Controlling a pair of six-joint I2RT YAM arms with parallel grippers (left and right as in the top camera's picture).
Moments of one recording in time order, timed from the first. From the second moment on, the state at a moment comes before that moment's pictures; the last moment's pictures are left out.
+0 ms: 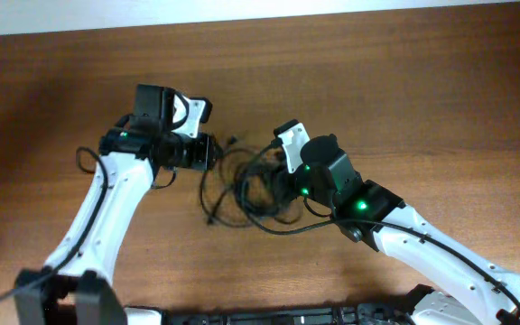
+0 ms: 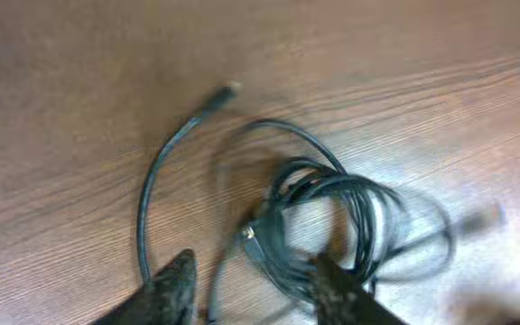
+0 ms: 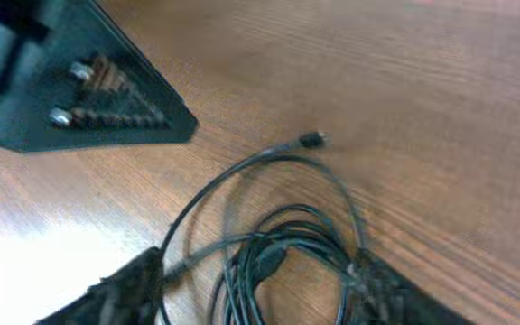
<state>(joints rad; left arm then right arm) -0.18 1.56 1.17 -0.77 0.38 -0.02 0.65 1.31 0.78 -0.06 -0.16 0.28</state>
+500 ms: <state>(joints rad) -0.40 1.83 1.12 -0.73 0.23 -0.27 0.47 0.93 0.79 -0.25 -0.18 0.37</state>
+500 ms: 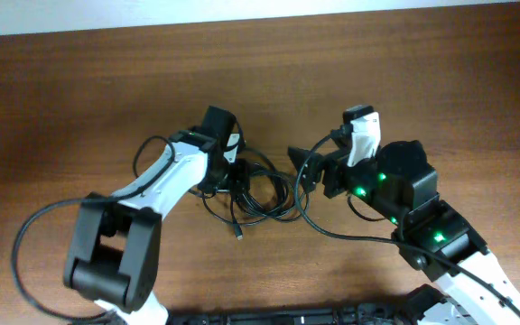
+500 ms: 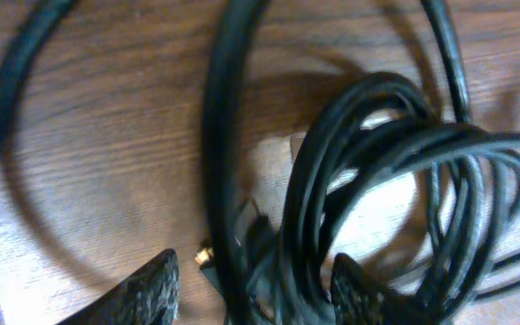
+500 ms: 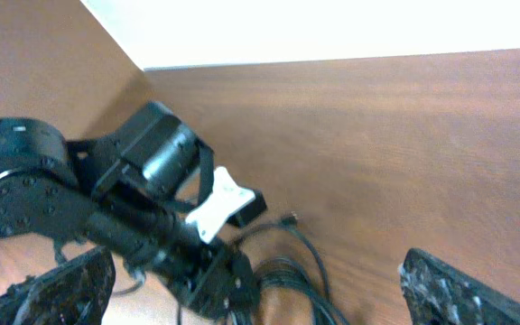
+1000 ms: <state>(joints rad) -0.37 1.54 1.14 -0.75 0.23 -0.20 0.60 1.23 0.79 -0.30 -0.35 0.25</state>
